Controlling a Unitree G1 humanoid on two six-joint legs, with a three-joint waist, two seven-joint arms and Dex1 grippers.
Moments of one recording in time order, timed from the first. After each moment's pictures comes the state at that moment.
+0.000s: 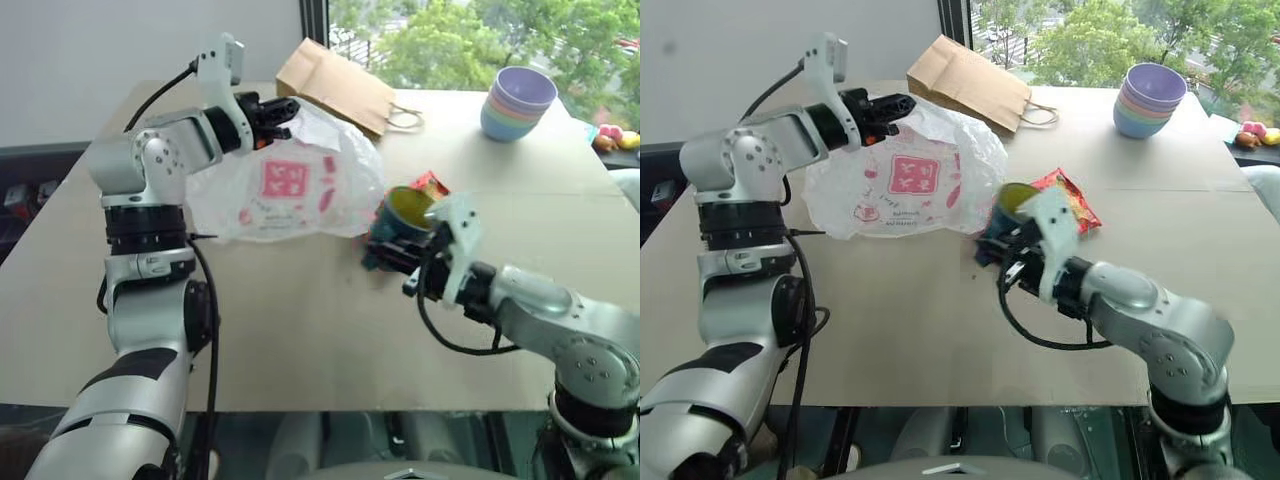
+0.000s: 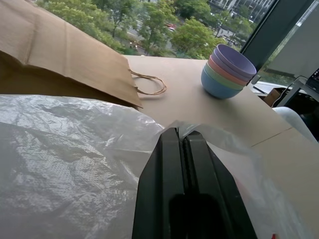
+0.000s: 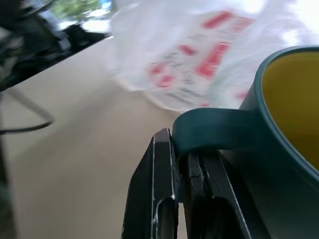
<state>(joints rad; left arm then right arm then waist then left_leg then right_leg) -1.13 0.49 0.23 0.33 -0.48 1.03 -0.53 -0.47 -0.37 0.05 -0.72 0.91 1.15 0.31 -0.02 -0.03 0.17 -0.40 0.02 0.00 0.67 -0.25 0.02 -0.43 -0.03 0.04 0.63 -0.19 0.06</state>
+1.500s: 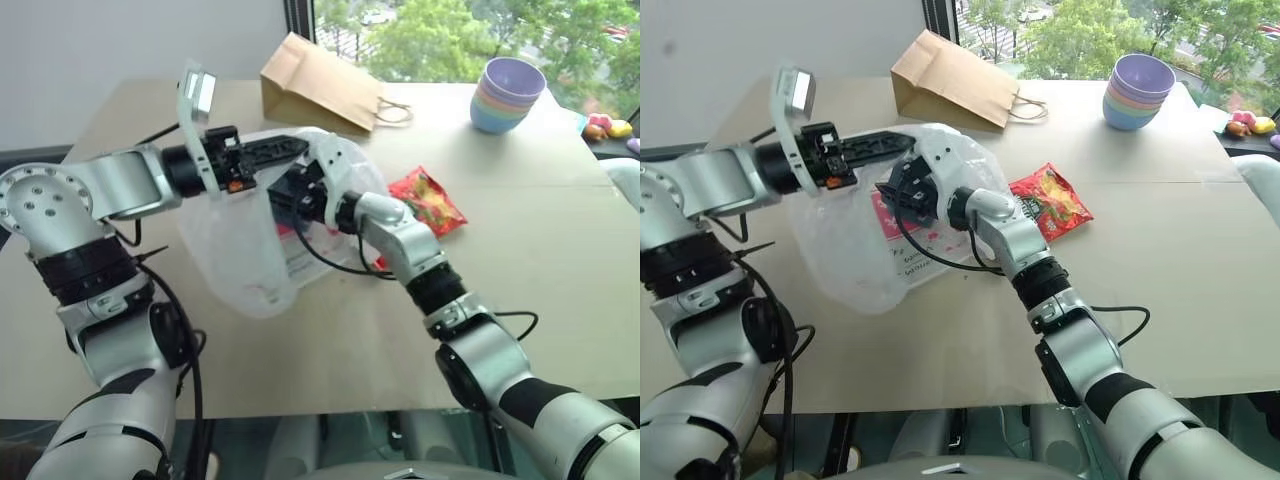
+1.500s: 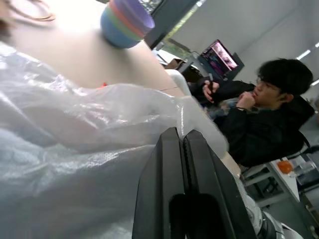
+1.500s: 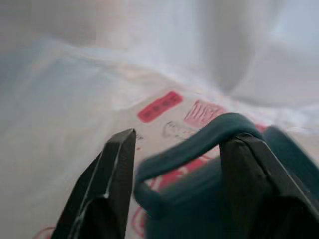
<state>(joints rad) -0.89 0.58 0.54 0.06 -1.23 1.61 -0.22 -0.97 0.13 0.22 0.60 0.25 0.19 0.63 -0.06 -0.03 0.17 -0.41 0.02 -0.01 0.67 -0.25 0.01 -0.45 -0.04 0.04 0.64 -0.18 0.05</state>
